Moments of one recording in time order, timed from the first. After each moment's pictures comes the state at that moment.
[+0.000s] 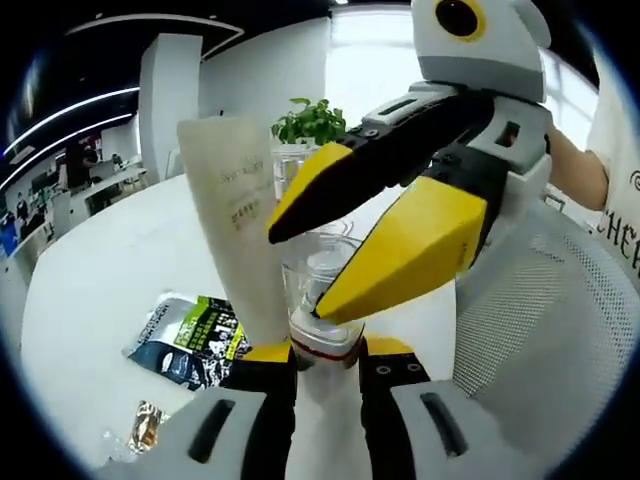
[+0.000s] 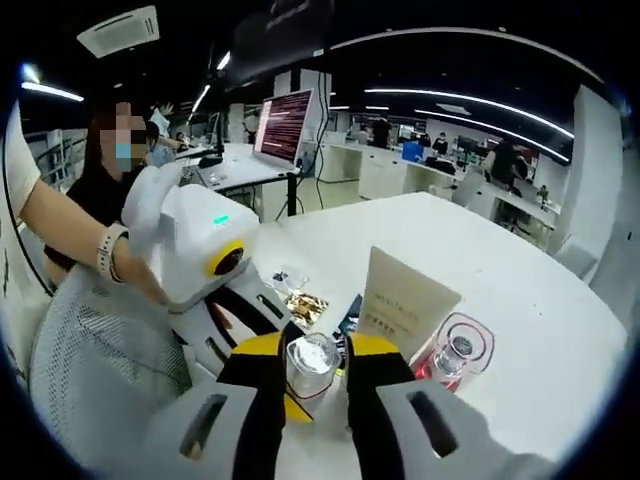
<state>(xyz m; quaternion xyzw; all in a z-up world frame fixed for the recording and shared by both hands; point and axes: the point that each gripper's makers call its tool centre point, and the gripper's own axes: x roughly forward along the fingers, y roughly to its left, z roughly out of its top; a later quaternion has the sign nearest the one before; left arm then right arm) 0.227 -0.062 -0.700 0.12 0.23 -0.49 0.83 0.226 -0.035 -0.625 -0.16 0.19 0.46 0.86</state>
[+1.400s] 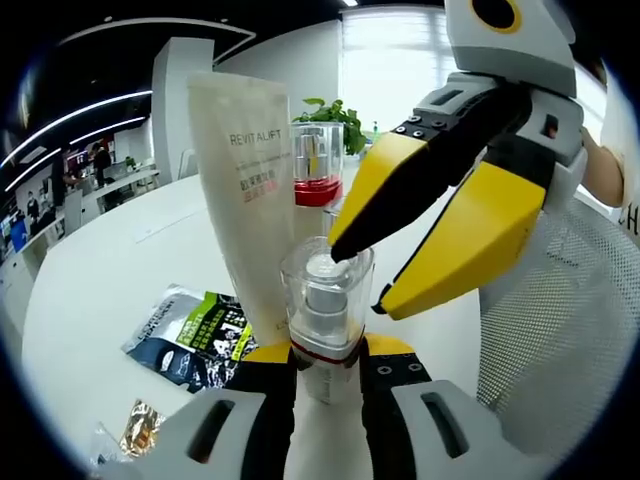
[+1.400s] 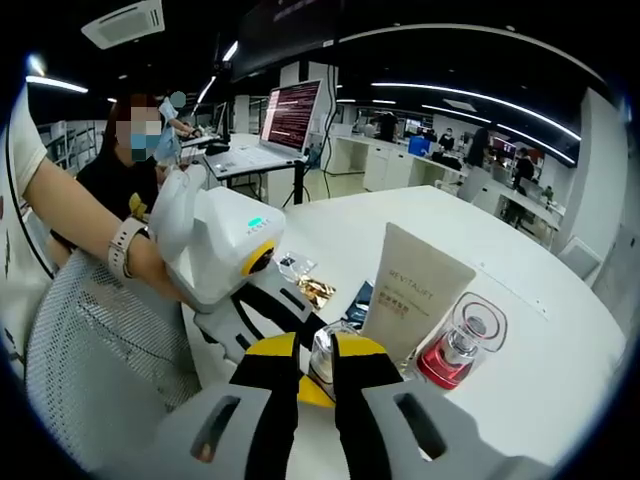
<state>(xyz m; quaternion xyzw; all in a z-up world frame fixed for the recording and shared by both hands) 0.244 -0.062 -0.717 0.12 0.22 -0.47 0.85 0.218 -0.035 -0.641 -0.18 0.20 0.47 0.84</state>
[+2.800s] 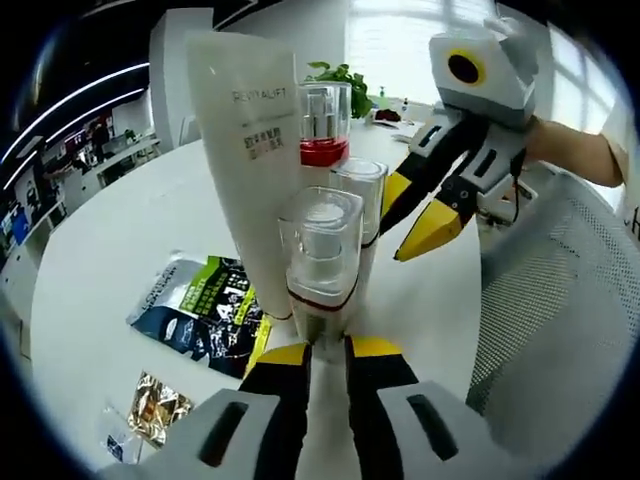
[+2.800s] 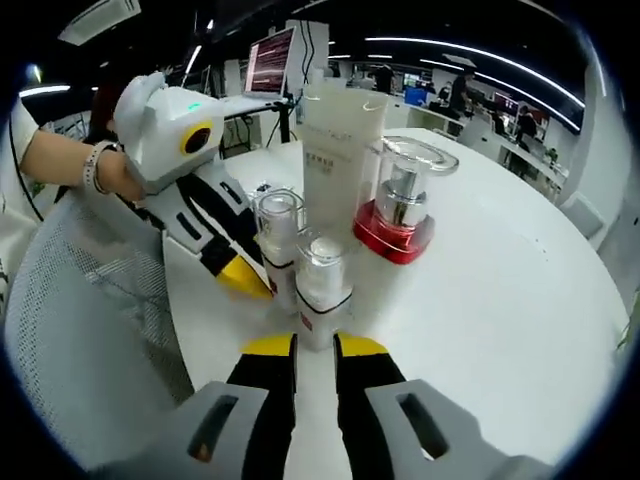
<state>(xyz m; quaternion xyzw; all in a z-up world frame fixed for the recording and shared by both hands) 0.236 -0.050 -0.734 0.15 0.30 -0.45 0.83 0.234 -0.107 -0.712 -0.20 0.31 0.46 0.81</state>
